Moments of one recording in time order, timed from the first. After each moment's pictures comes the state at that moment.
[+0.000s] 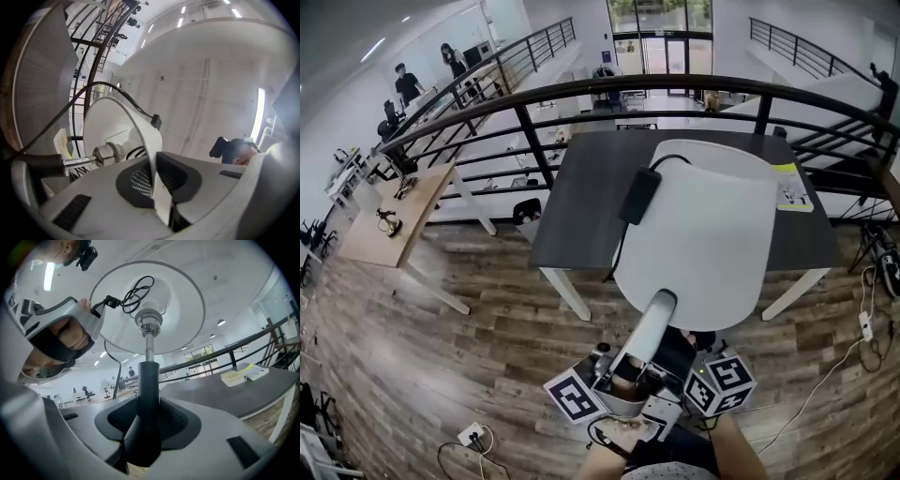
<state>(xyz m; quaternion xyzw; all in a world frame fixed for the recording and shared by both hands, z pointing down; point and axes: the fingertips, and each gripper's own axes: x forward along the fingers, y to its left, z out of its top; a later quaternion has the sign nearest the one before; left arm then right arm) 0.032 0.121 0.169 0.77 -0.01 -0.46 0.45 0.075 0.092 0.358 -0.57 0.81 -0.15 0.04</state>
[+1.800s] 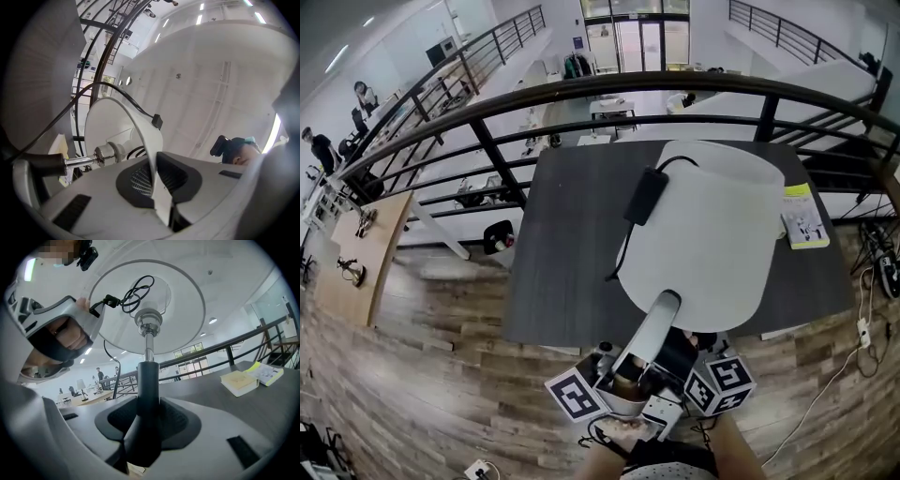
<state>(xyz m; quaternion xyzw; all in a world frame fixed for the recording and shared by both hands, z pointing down) 0.103 -0.155 0.199 0.75 0.01 -0.43 0.51 0.149 -0.166 0.388 -0.61 0.77 -0.18 0.02</state>
